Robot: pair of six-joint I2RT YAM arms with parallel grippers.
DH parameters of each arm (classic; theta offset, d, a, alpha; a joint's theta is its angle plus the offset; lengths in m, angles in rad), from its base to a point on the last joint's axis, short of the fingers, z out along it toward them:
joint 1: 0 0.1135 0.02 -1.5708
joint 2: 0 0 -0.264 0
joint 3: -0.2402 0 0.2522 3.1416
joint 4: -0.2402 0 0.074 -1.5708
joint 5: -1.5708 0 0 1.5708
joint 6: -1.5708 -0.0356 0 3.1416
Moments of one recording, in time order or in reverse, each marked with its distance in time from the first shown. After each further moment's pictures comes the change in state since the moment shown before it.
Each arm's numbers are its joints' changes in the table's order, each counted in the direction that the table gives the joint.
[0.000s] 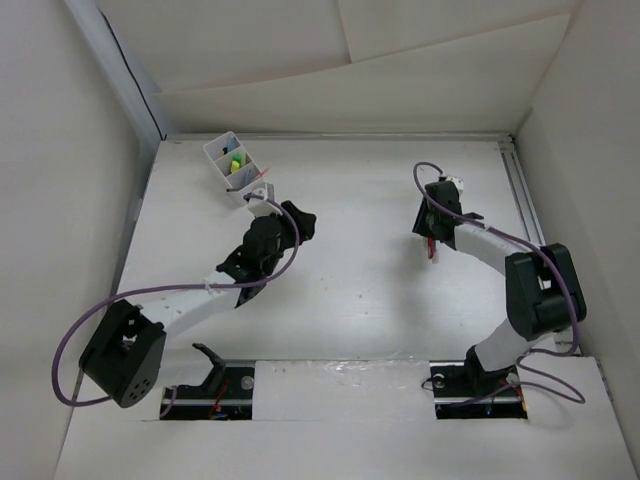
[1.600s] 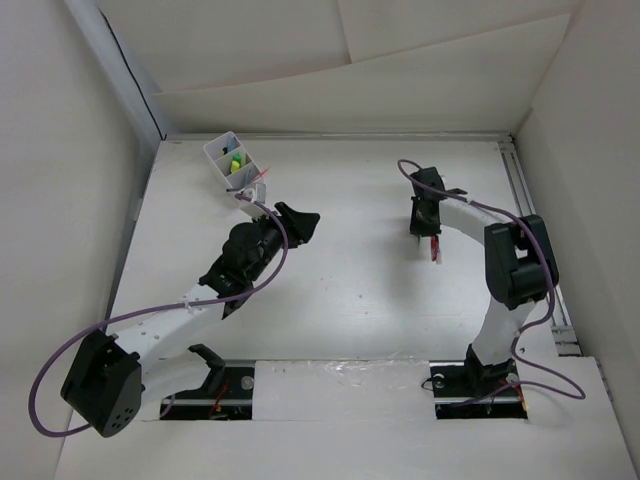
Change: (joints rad) left arm 0.017 -0.191 0.057 0.038 -0.220 0.005; right arm 0.003 0.261 -0.305 -0.316 0.011 0.086
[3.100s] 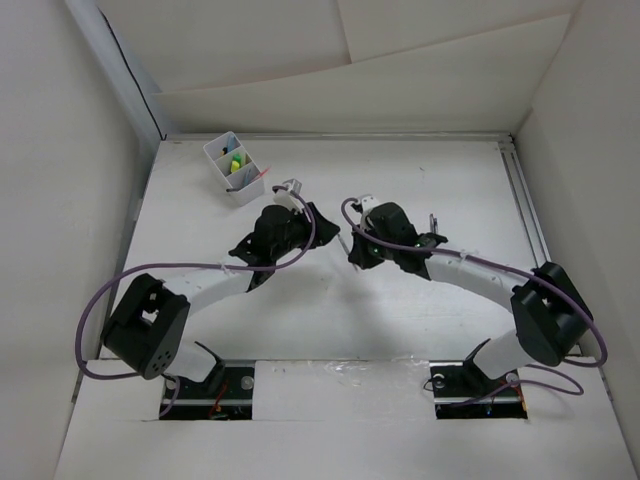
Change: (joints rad) left arm 0.021 0.350 -0.140 -0.039 -0.222 0.006; right arm 0.438 -0.360 0.299 0.323 0.348 0.106
